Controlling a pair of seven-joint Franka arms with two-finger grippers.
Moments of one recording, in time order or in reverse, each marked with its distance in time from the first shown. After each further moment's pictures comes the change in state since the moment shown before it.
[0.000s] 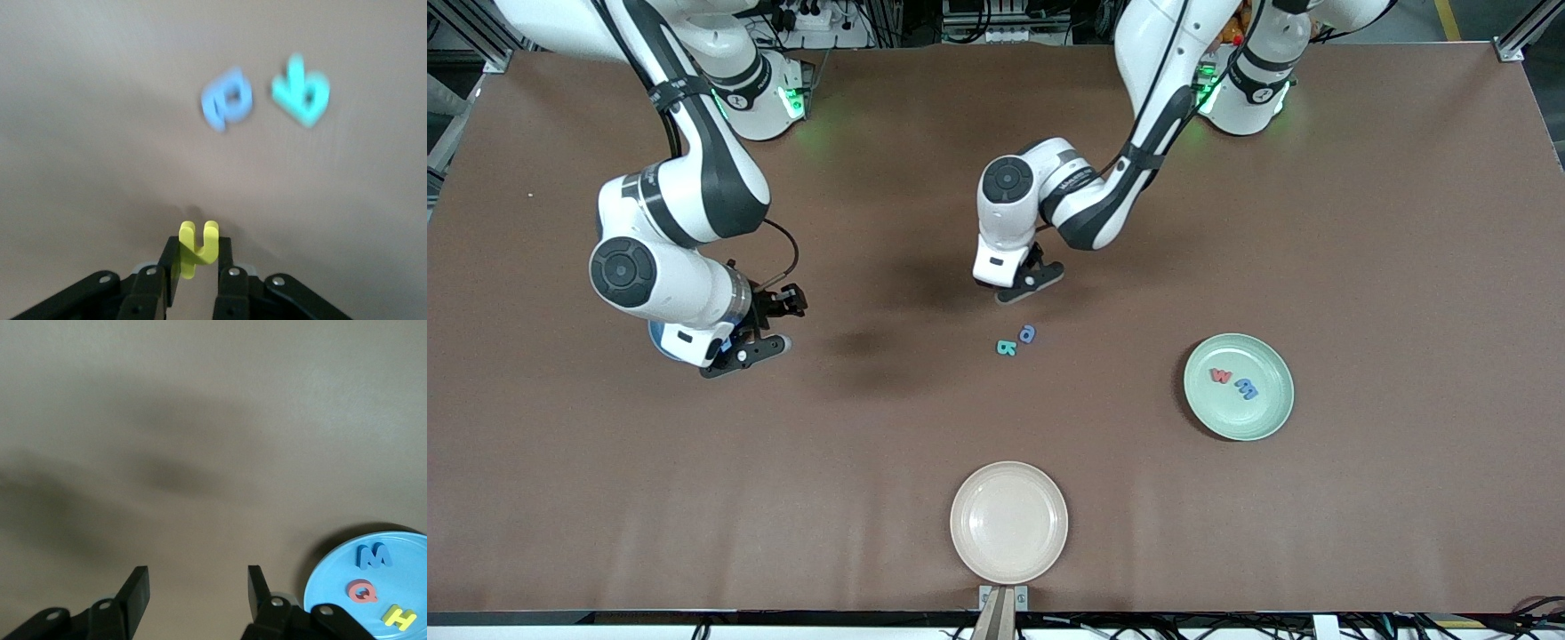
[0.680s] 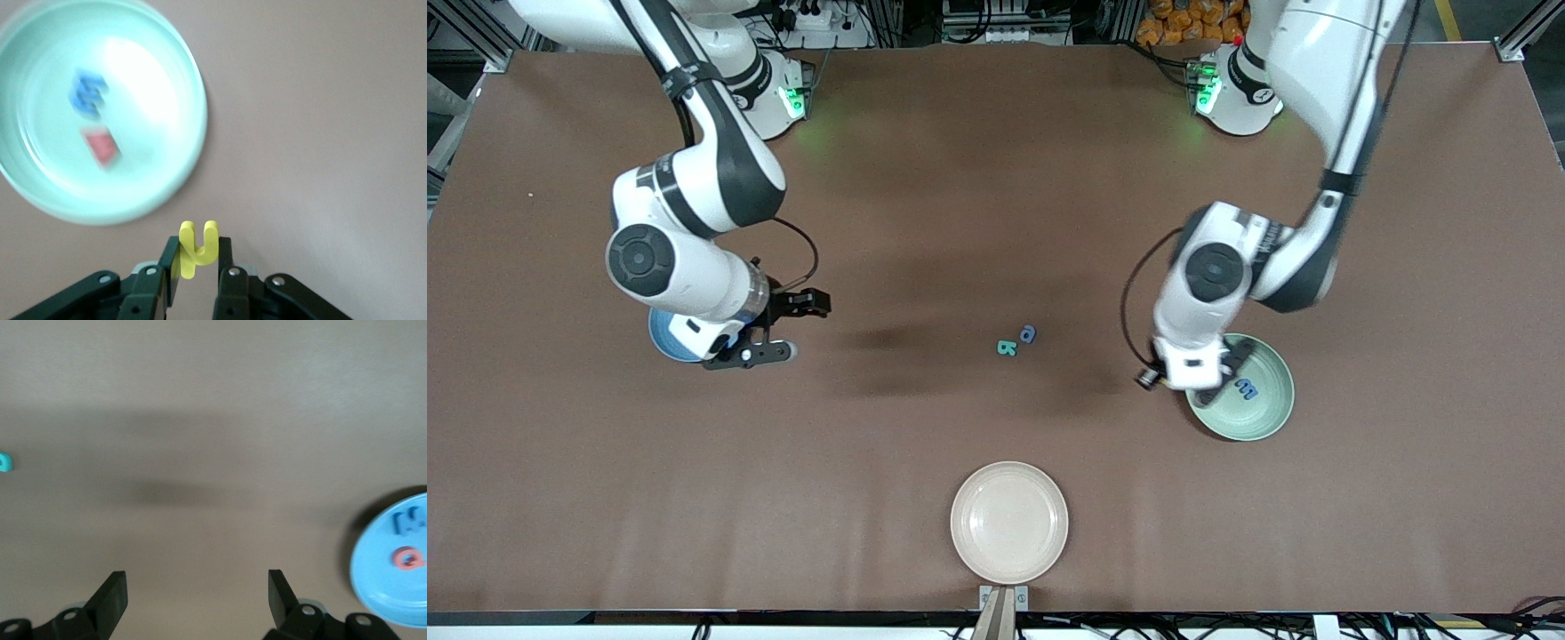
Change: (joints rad) left arm 0.460 -0.100 0.050 0.003 0.051 -0.057 0.150; right arm 0.037 0.001 0.052 0.017 0.002 0.017 0.300
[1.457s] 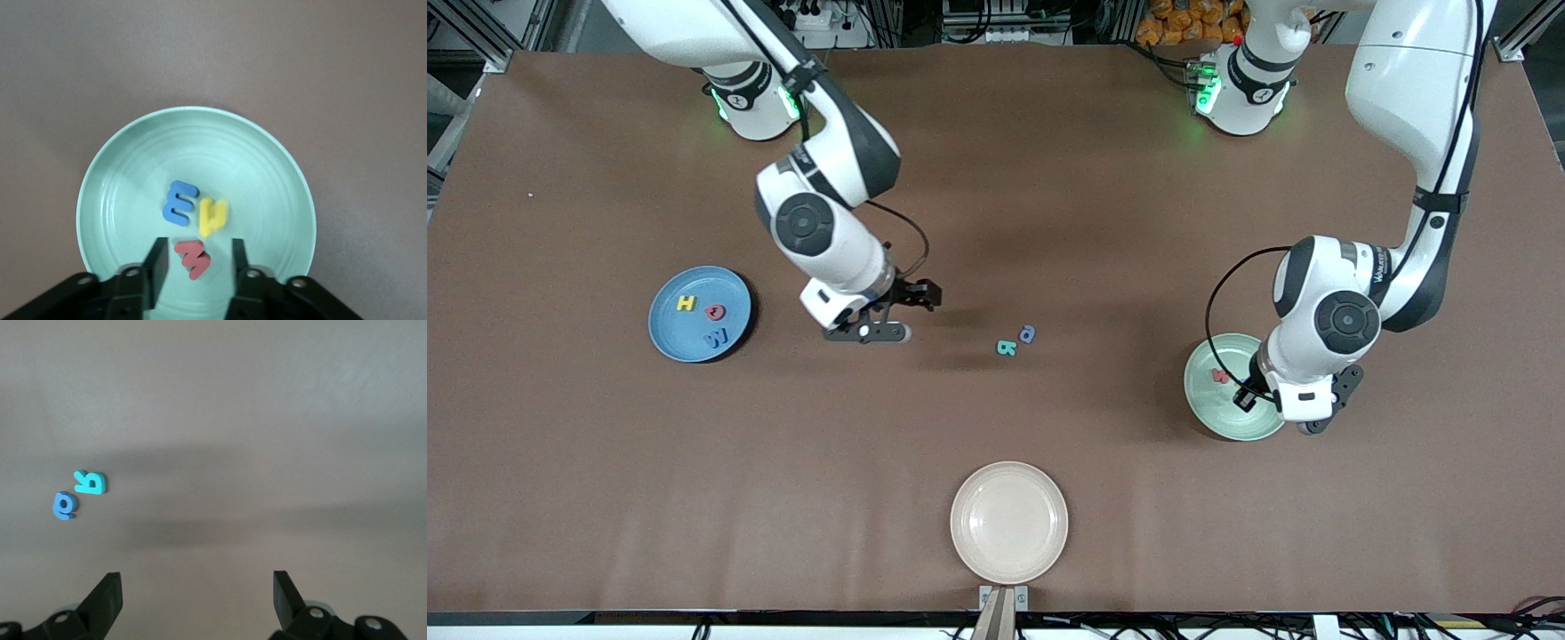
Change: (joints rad) left arm 0.160 0.017 -0.022 -0.012 0.000 -0.062 0.155; right arm 0.234 0.115 0.015 -0.020 0.005 0.262 0.414
